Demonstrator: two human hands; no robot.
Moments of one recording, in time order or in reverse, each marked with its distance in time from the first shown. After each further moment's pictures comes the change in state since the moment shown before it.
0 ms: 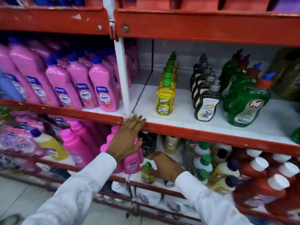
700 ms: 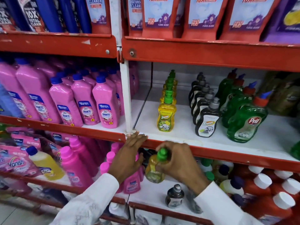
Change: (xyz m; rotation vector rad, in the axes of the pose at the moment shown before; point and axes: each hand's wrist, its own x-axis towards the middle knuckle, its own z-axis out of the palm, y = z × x) left_hand -0.002 -0.009 0.011 -0.211 0.153 -0.007; right_hand -0.038 -0.067 -0.122 0.215 0.397 0.182
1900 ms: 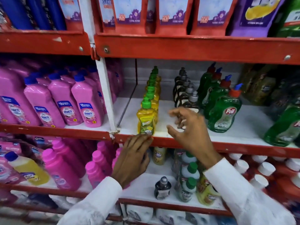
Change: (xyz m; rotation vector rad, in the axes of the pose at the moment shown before) left_hand 0.005 0.072 0.019 0.173 0.038 0.158; right_hand 0.009 0.030 -0.077 0.054 0.431 -0.206
